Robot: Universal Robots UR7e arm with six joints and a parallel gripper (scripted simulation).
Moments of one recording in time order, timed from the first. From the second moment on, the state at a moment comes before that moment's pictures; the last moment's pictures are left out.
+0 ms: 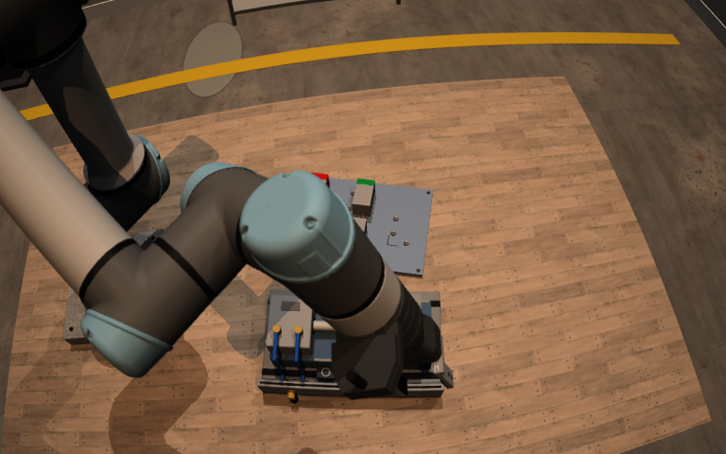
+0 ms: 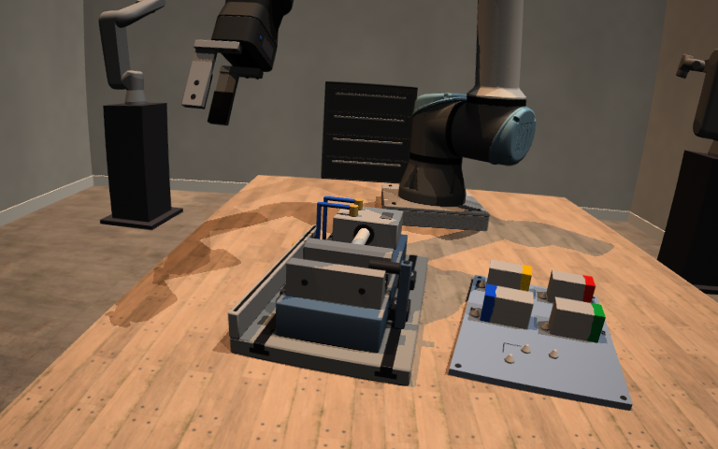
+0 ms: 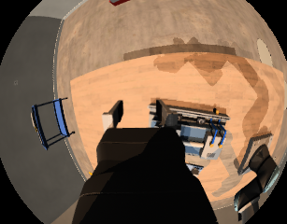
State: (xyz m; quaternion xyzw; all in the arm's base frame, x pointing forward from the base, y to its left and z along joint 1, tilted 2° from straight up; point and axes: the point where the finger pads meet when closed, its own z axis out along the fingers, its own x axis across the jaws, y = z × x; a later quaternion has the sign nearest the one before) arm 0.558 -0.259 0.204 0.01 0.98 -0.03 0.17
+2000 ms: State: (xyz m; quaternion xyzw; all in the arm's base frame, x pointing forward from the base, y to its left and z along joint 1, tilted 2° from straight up) arm 0.518 -0.108 0.230 0.11 0.99 0.00 -0.01
